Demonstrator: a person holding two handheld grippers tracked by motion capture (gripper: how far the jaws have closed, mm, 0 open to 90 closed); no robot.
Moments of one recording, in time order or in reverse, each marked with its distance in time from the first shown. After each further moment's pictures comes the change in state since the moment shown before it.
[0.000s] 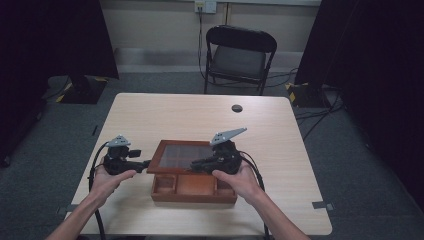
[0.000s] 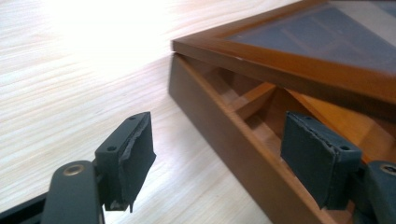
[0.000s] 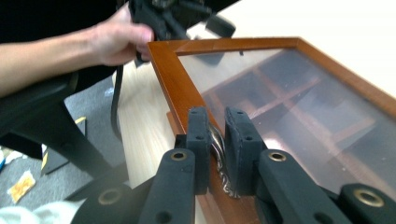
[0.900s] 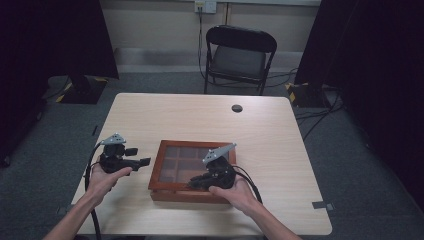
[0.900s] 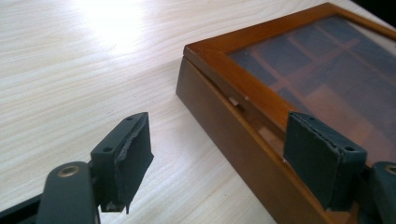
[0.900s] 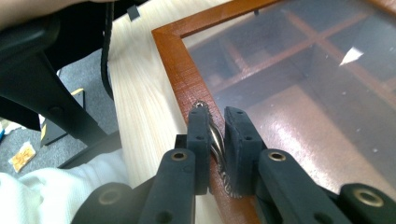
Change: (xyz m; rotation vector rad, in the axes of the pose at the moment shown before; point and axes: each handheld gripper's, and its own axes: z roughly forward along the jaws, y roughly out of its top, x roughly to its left) left arm 0.008 0.001 -0.004 -0.015 -0.021 -0.014; right arm 0.003 -0.038 0.032 0.118 0.007 -0.015
